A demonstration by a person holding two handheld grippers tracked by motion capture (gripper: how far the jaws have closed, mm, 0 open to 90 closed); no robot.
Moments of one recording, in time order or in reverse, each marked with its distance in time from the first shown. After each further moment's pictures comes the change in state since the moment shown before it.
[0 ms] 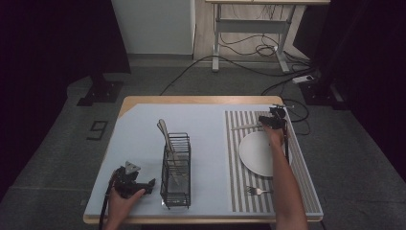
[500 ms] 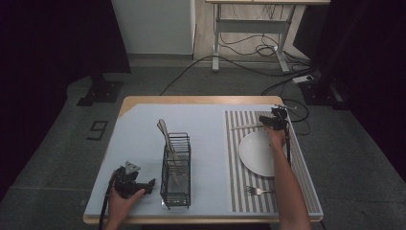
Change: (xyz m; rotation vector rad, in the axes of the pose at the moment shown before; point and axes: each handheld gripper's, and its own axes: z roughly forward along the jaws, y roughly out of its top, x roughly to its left) left arm 0.000 0.000 0.000 0.000 0.000 0.000; right arm -0.001 -0.003 -0.013 -0.028 0.028 0.035
